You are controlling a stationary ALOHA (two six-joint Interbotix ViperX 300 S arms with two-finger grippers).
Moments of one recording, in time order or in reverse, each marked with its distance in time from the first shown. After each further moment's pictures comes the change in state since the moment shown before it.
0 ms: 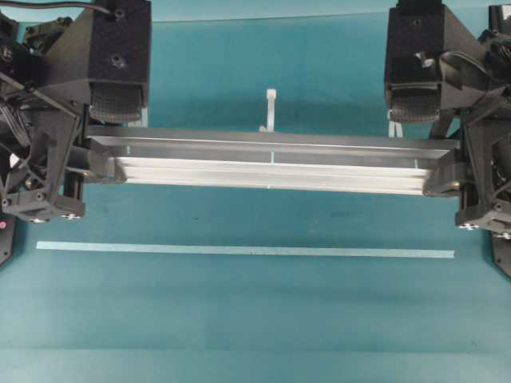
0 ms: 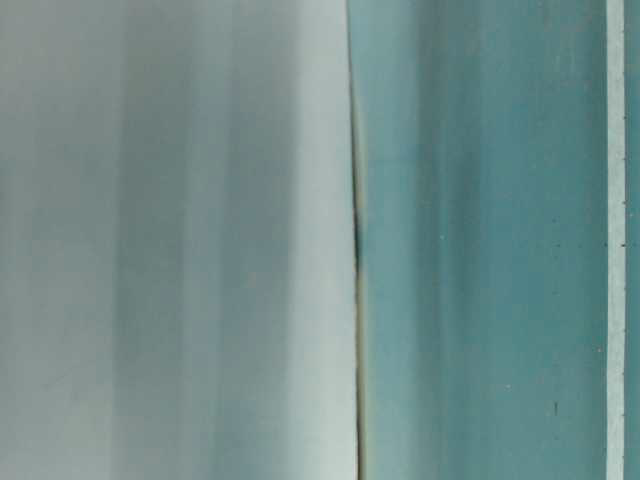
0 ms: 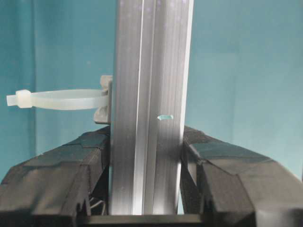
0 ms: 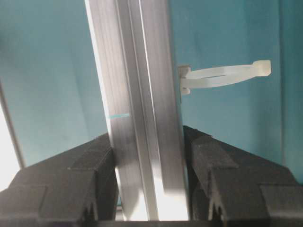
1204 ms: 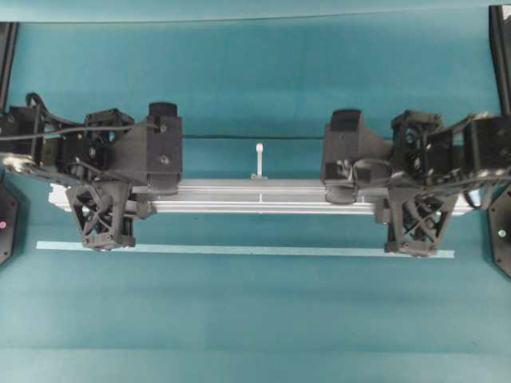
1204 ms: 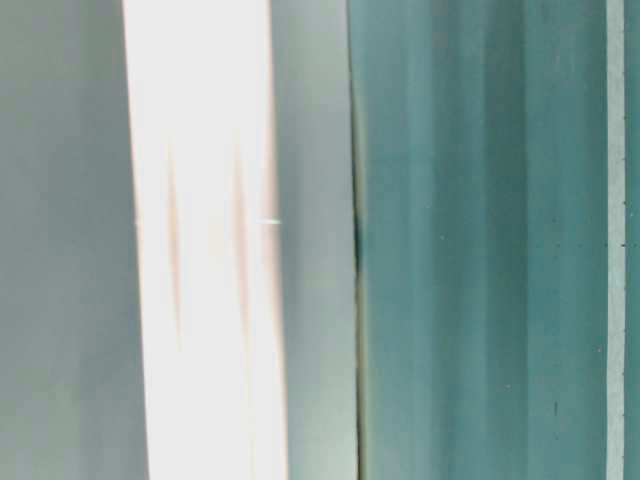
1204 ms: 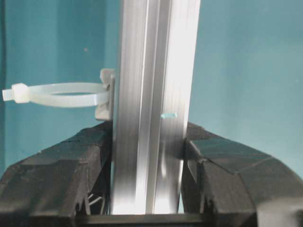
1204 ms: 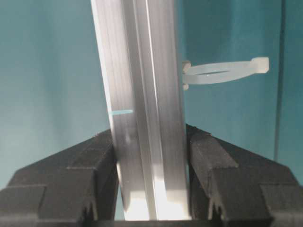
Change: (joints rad) left arm 0.021 -0.049 0.675 0.008 -0.509 -0.009; right arm 0.017 0.005 0.606 -0.161 -0.474 -0.051
